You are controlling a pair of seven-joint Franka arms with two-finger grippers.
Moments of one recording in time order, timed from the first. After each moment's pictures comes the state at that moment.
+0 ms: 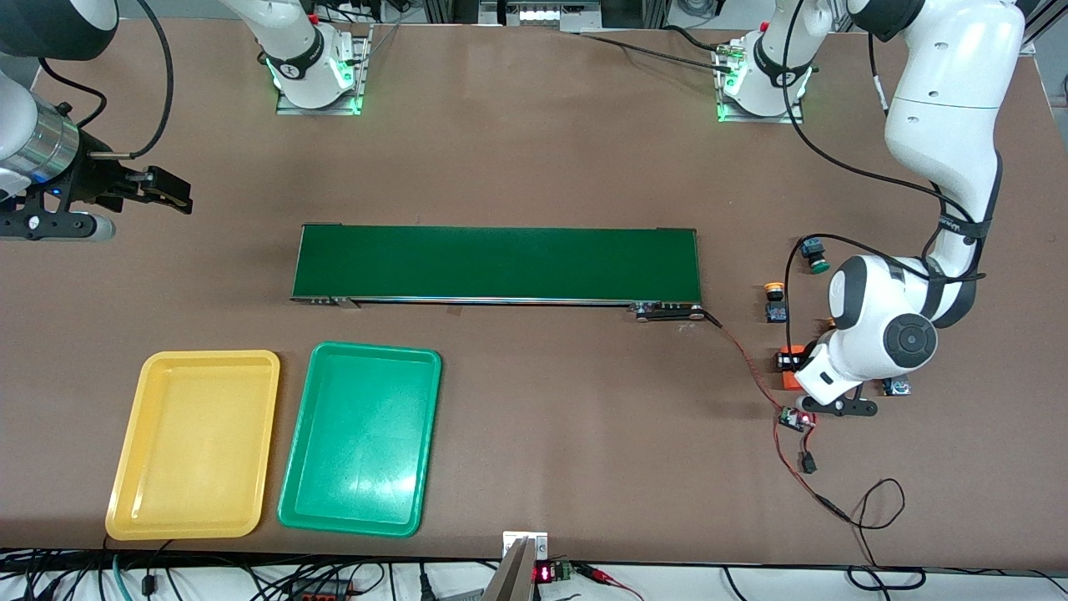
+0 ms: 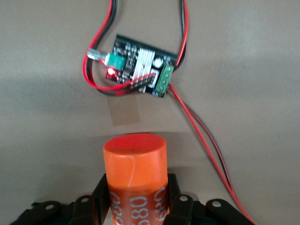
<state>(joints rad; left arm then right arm) 0.02 0.72 -0.06 -1.64 0.05 2.28 -0.01 0.07 0.02 -0.01 -1.68 -0.03 1.58 0.06</state>
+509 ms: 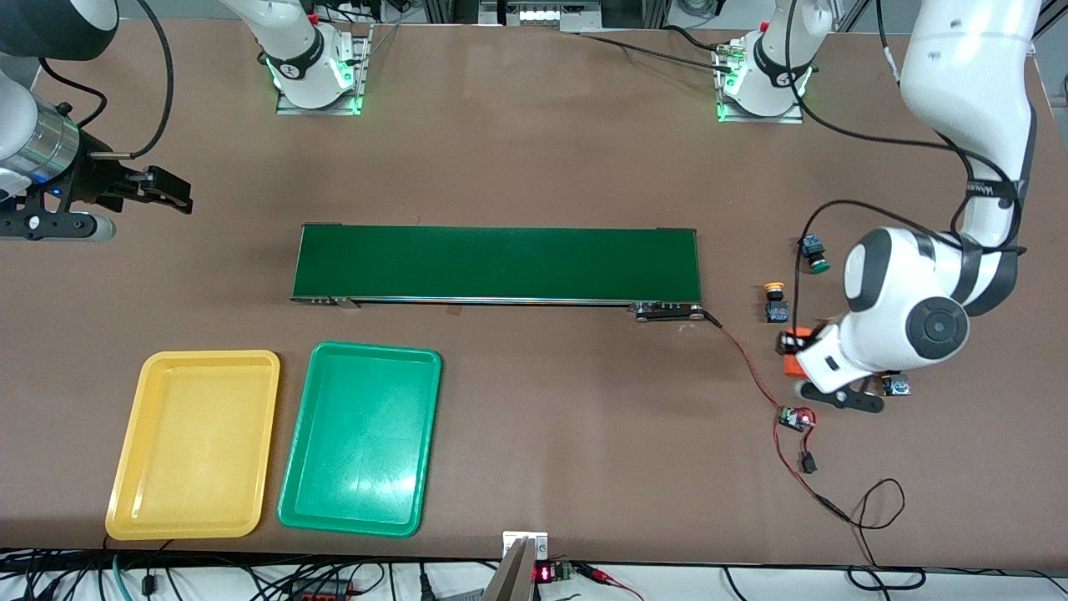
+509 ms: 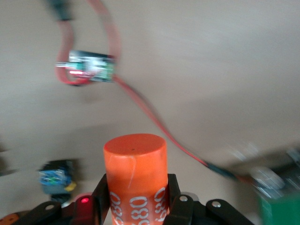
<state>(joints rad) -0.01 0.56 -0.15 -1.58 0.05 1.96 0.14 0.07 0.02 -0.01 -1.68 -0.03 1.58 0.06</state>
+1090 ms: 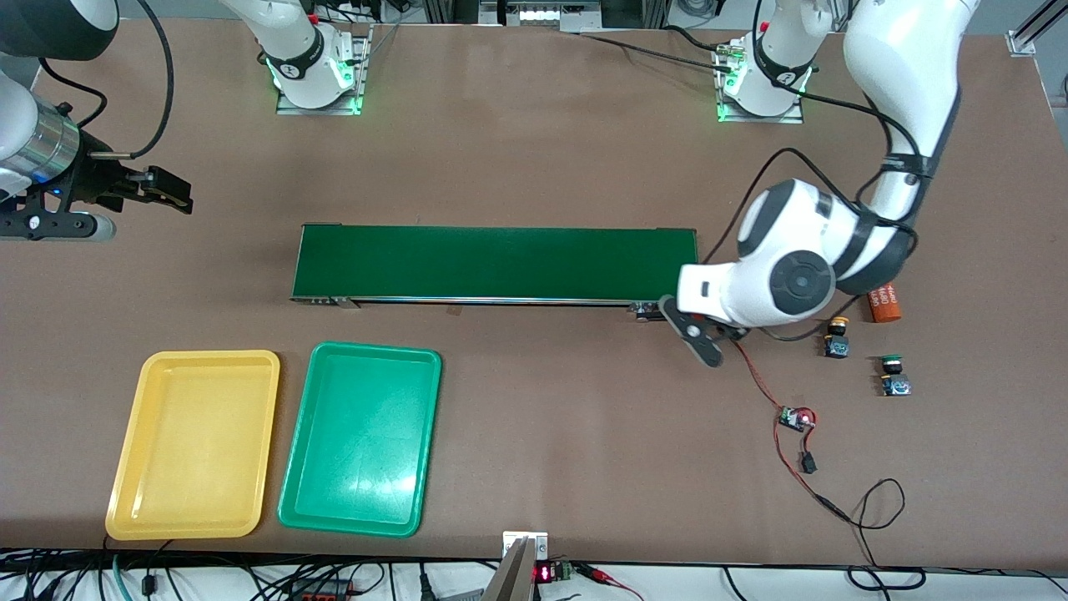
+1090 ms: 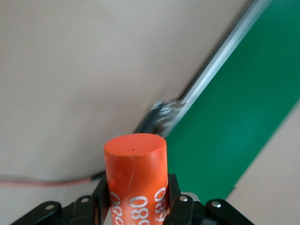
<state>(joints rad) -0.04 0.54 -0.41 -1.60 0.05 1.90 0.55 0.07 0.02 -0.01 -1.68 -0.03 1.58 0.06</state>
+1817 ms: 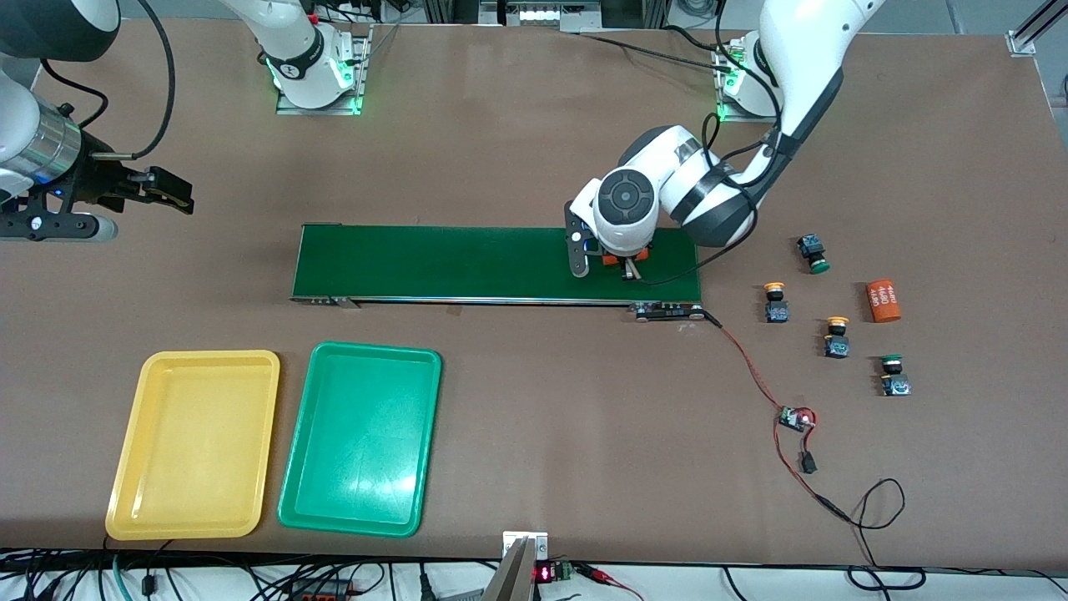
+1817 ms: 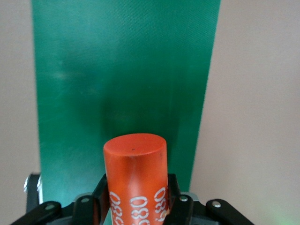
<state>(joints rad) -0.16 0.54 -0.54 -1.83 0.26 2.06 0.66 0.07 0.02 -0.01 -1.68 -0.03 1.58 0.06</state>
